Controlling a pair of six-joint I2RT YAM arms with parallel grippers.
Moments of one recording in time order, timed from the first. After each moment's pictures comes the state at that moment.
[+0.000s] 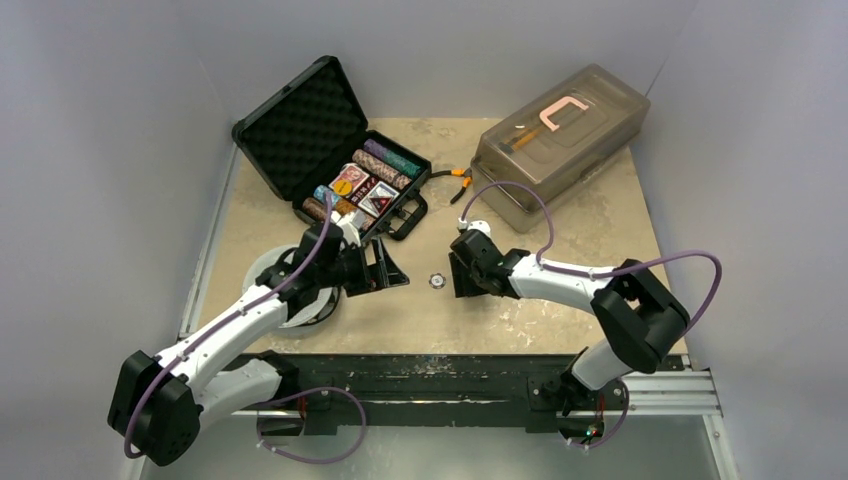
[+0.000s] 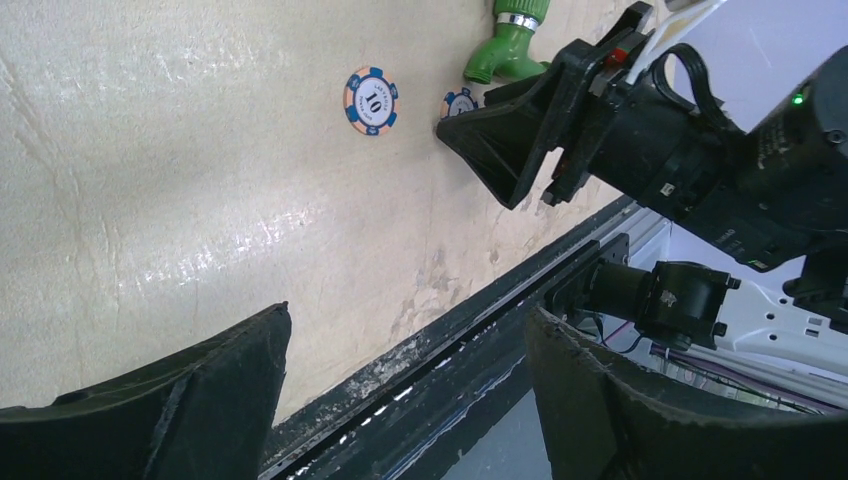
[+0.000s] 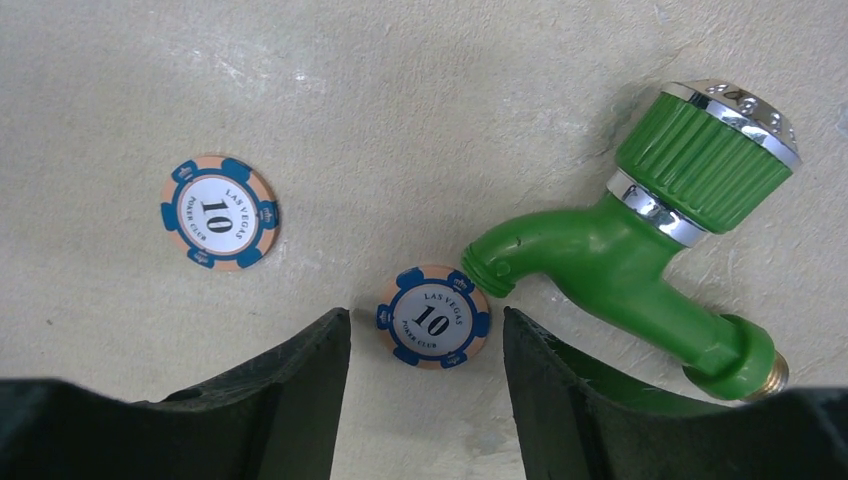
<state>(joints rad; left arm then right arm) -0.54 1.02 0.62 -0.28 0.36 -0.78 0.78 1.53 0.80 -0.31 0.26 0.54</state>
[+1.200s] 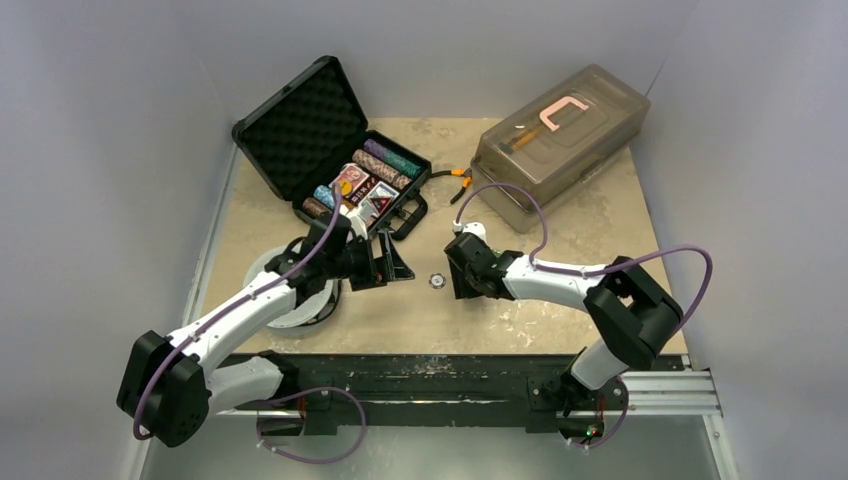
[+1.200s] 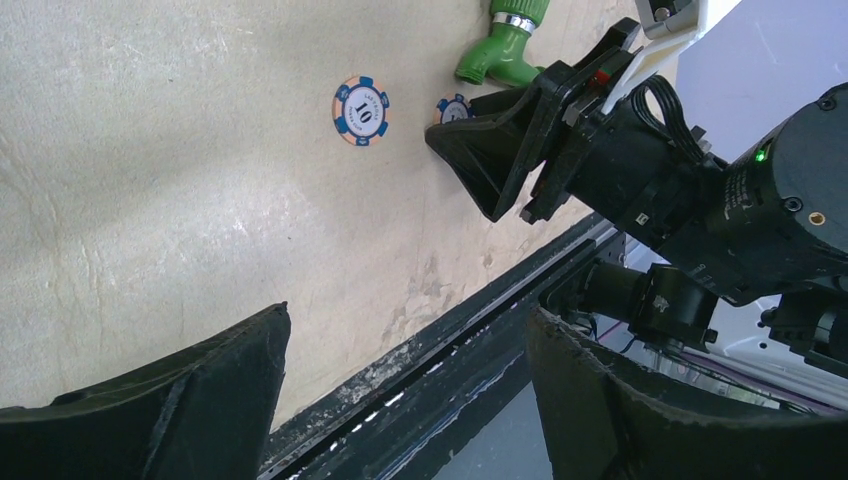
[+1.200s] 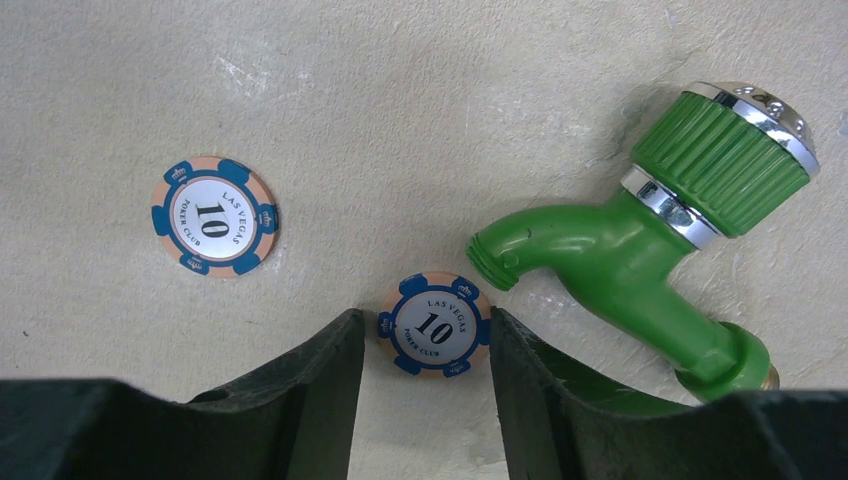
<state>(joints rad) -0.54 1.12 0.69 -0.29 0.38 -0.77 0.82 1.57 0.80 -0.30 0.31 0.54</state>
